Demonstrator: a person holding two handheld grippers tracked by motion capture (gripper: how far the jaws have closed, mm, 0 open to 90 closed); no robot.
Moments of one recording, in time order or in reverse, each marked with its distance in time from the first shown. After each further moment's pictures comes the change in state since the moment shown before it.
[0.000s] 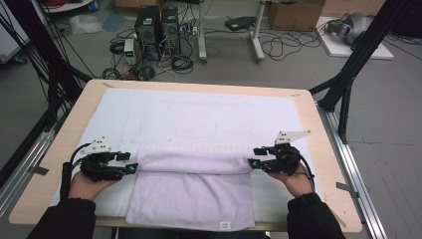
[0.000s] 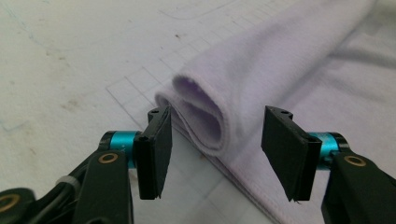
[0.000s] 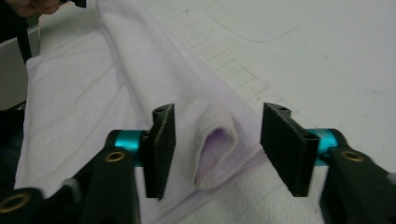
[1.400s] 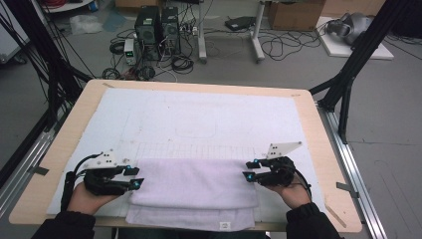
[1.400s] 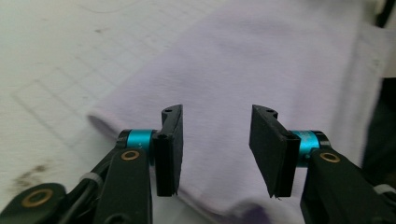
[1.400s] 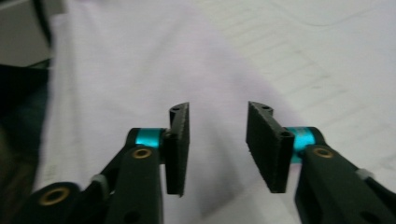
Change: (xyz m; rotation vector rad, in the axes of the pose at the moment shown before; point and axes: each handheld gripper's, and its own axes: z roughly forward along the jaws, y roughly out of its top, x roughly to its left) left arm -0.036 -0.004 -0.006 0.048 -0.099 0.097; right arm 0.032 -0.012 0.008 0.074 0.027 -0.126
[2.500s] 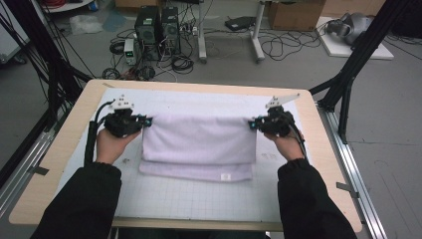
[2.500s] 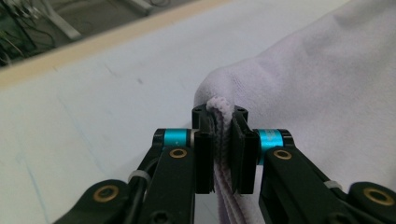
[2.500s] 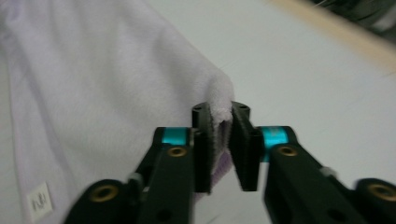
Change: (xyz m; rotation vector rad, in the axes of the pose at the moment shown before) left arm 0.084 0.110 0.045 -0.099 0.326 -0.045; right arm -0.094 0.084 -0.004 0.000 -0.243 0.043
